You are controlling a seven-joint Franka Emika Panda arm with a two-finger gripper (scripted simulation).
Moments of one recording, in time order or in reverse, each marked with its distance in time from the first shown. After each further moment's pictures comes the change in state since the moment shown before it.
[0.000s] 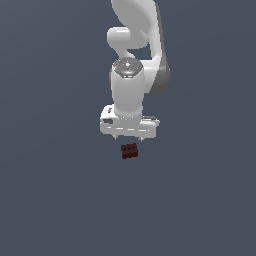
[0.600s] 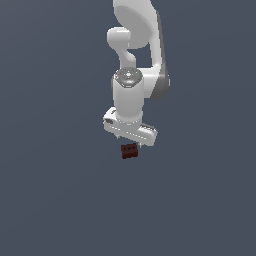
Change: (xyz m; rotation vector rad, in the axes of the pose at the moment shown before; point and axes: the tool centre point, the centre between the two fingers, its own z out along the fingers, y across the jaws) arm -0.006 -0.003 0.025 0.004 -0.013 0.296
